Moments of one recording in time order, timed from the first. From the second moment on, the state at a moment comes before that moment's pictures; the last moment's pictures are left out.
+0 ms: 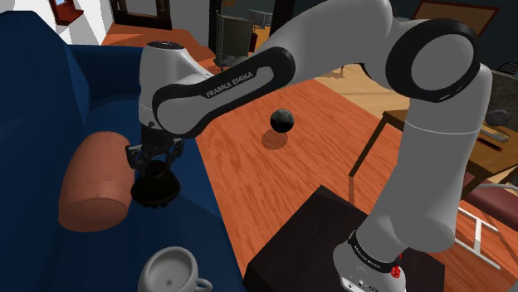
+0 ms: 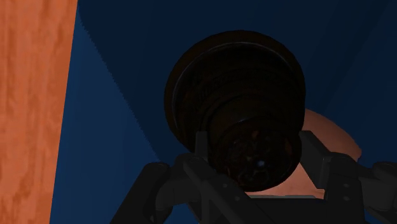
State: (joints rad) arm 0.21 0.32 0.34 -1.87 -0.06 2.34 0.65
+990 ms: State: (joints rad) arm 0.28 0.00 0.43 -2.12 0.04 2.28 0.77
